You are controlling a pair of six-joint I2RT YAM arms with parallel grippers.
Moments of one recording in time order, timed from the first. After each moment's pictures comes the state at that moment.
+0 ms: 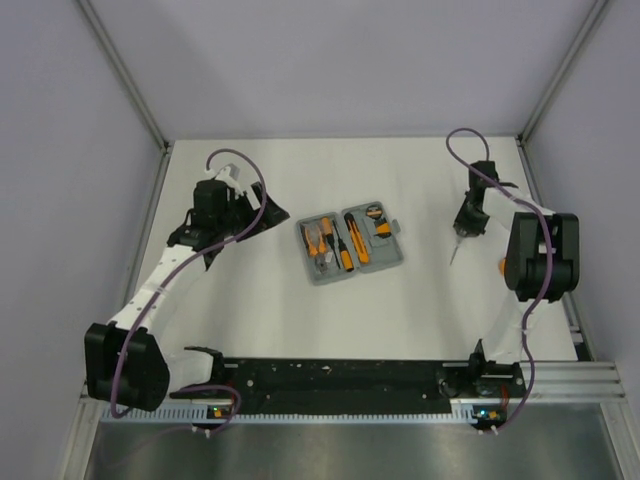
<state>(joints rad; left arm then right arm) -0.20 1.22 0.91 -0.26 0.30 -0.61 -0.04 1.86 1.23 -0.53 0.15 0.44</state>
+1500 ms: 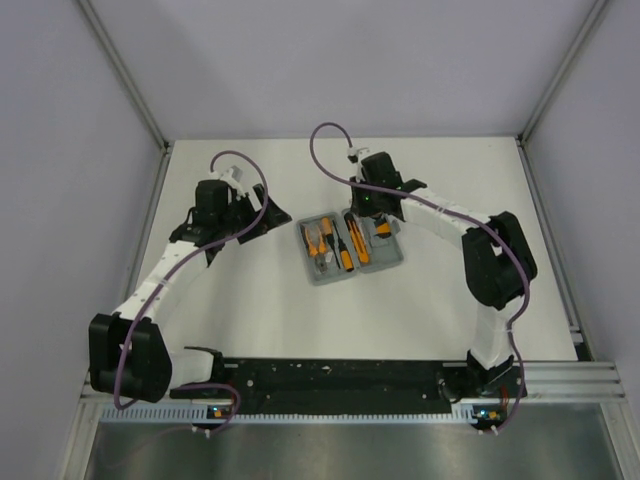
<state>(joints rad) -0.18 1.27 0.91 -0.26 0.38 -0.63 0.54 1.89 1.43 -0.28 -0.04 0.18</state>
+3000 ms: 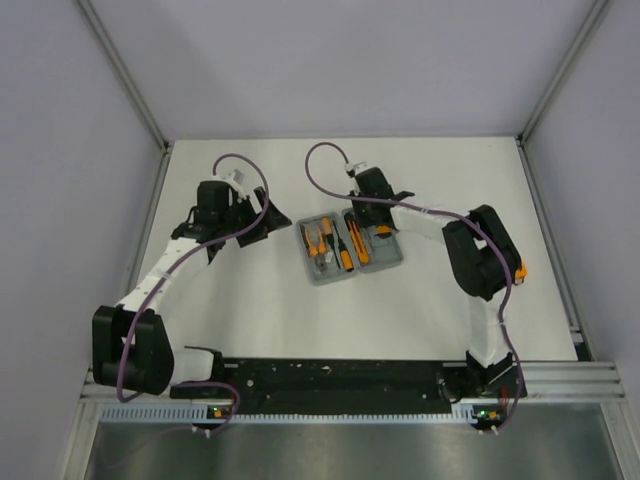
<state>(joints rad) -0.16 1.31 0.91 -0.29 0.41 -0.62 0.56 2.01 1.37 -0.19 0.09 0.14</state>
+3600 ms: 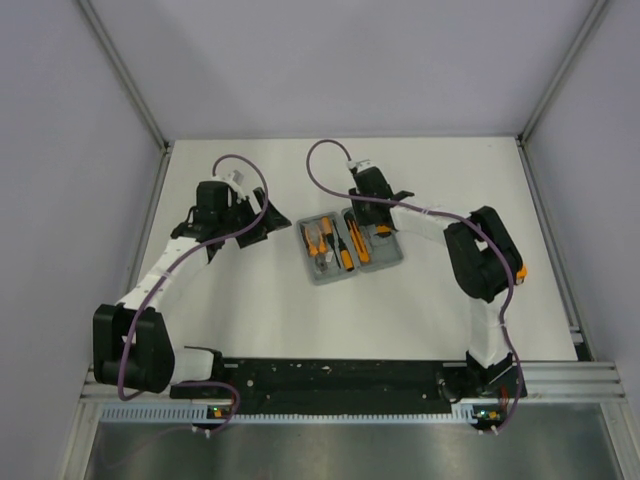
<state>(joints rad) -0.15 1.31 0.91 -0.29 0.43 -0.63 0.58 2.00 1.38 -0.18 0.18 0.18</state>
